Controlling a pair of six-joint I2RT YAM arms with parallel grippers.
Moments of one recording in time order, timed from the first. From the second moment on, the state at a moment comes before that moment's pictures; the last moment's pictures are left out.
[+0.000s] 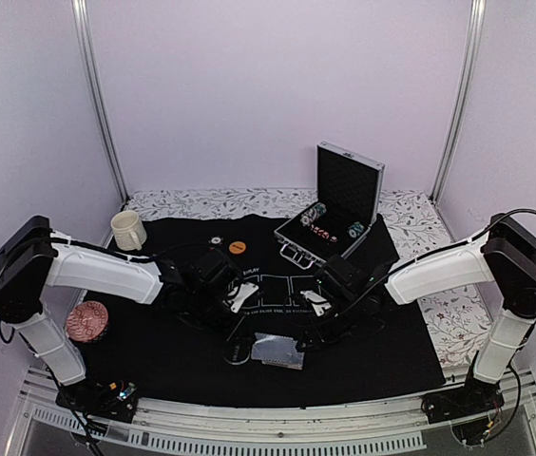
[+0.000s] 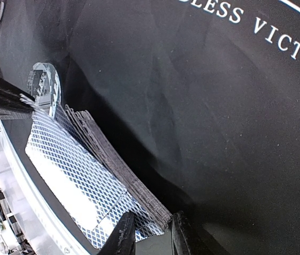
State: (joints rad) left arm -0.95 1.68 0.88 -0.25 0.34 -0.34; right arm 0.96 1.78 0.92 -0.25 -0.40 0.52
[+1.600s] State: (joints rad) left arm -0.94 1.50 0.77 -0.10 0.43 -0.23; right arm 0.86 1.70 0.81 0.12 -0.66 0.25
